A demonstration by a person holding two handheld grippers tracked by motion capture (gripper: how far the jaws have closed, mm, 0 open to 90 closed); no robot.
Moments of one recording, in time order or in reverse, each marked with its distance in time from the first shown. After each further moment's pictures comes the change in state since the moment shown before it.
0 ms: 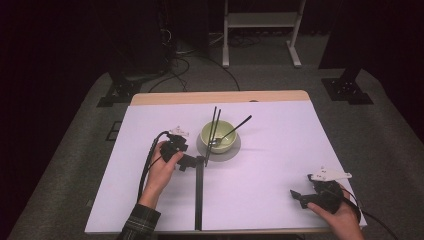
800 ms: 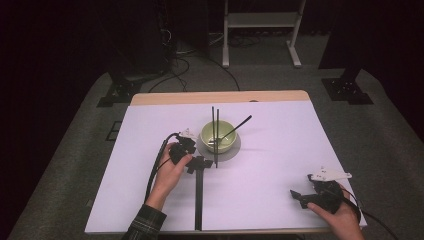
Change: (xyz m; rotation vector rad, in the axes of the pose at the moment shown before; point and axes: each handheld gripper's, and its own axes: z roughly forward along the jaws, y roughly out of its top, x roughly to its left) left arm -0.016 0.004 0.014 0.016 -0.023 0.023; right arm 0.000 0.000 0.000 0.000 0.000 0.000
